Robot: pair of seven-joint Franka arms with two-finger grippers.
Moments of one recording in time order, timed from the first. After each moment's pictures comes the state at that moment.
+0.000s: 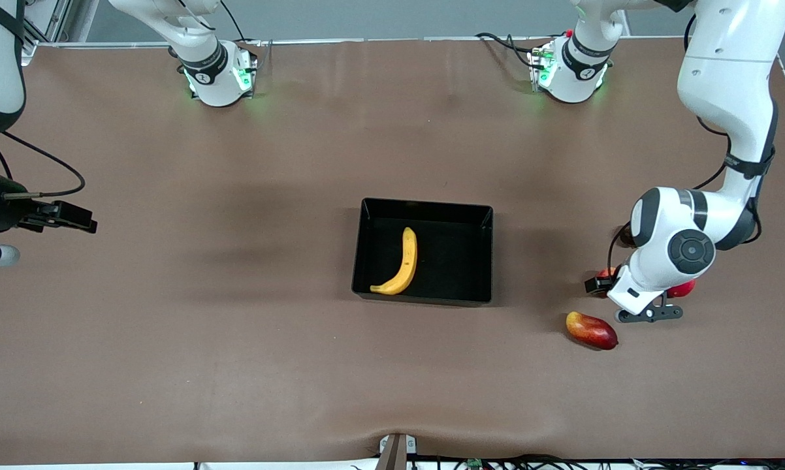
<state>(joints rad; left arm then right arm) 0.01 0.55 -0.08 -1.78 0.19 2.29 -0.26 -0.05 0.23 0.00 -1.45 0.01 1.59 -0.01</state>
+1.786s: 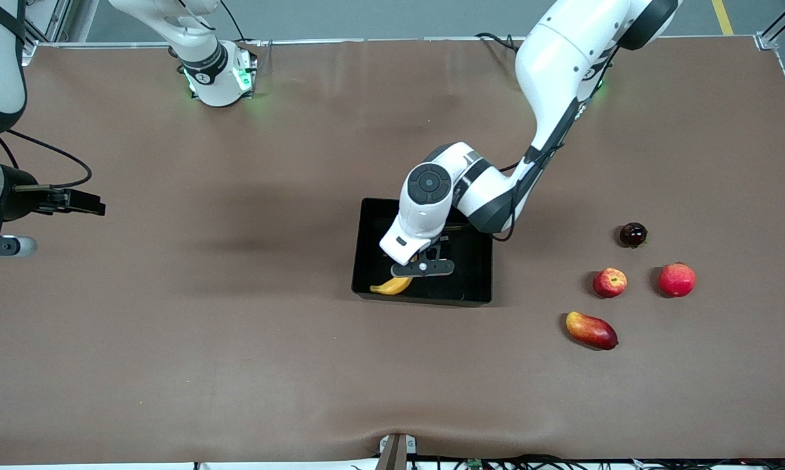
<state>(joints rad) -0.52 0.78 -0.25 -1.41 0.19 2.25 -0.87 -0.04 0.23 0.00 -1.44 0.01 1.45 -0.01</state>
